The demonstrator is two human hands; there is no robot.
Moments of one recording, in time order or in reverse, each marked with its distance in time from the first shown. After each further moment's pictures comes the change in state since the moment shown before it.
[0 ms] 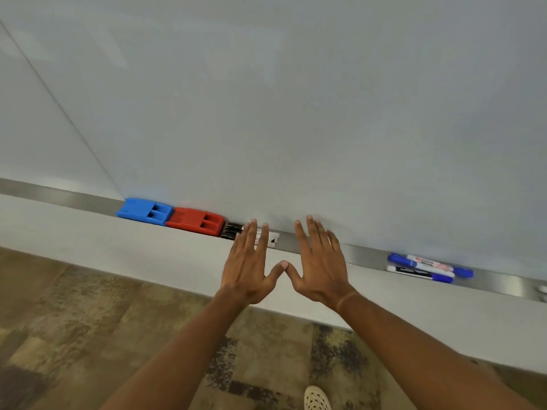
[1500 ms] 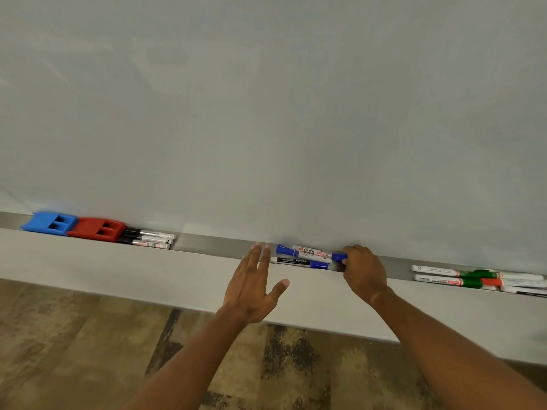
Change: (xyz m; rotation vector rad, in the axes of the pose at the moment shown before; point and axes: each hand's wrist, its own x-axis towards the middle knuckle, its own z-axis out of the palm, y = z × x) left_hand 0.011 0.267 0.081 -0.045 -0.171 -0.003; right_hand -0.123 0.328 -0.044 0.132 -0.119 0.366
